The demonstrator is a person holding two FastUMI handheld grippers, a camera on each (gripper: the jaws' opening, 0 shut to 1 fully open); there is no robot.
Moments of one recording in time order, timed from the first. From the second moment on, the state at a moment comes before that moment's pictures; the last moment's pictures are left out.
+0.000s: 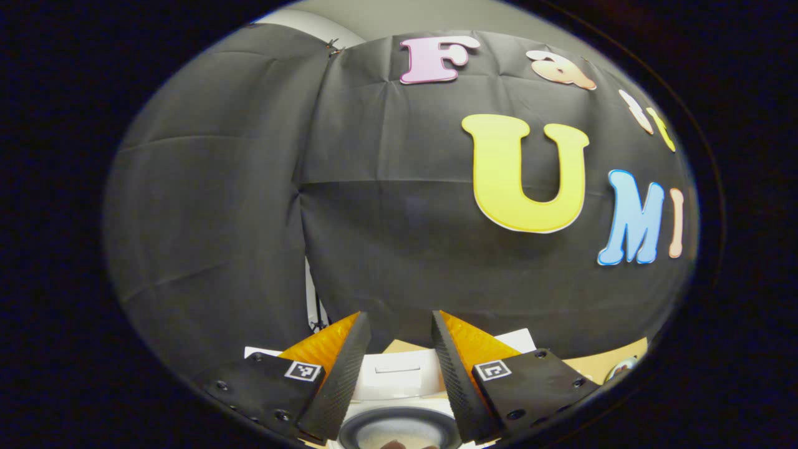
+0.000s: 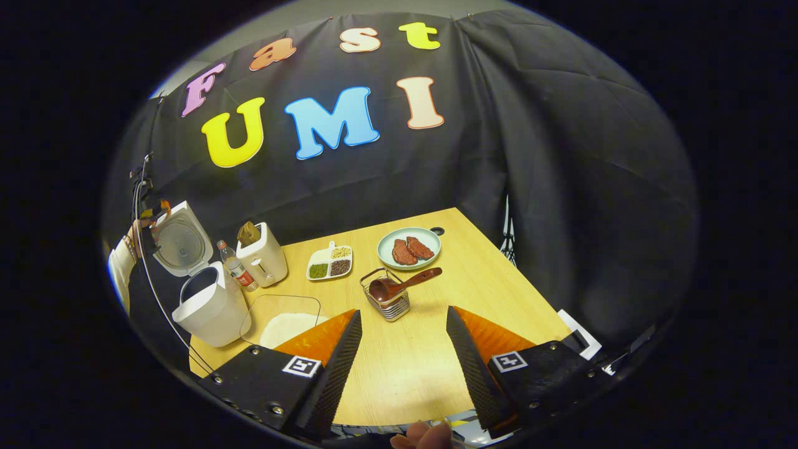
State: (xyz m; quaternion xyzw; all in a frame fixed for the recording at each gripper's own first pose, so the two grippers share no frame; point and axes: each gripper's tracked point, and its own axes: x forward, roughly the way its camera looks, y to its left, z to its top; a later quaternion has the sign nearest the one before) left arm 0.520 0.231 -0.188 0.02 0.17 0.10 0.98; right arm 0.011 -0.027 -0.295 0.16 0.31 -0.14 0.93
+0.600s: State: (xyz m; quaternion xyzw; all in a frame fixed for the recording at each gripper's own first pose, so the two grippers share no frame) left arm 0.366 0.177 -0.304 0.00 0.26 0.07 0.96; right arm 0.022 0.013 -0.308 0.14 0.33 -0.09 0.93
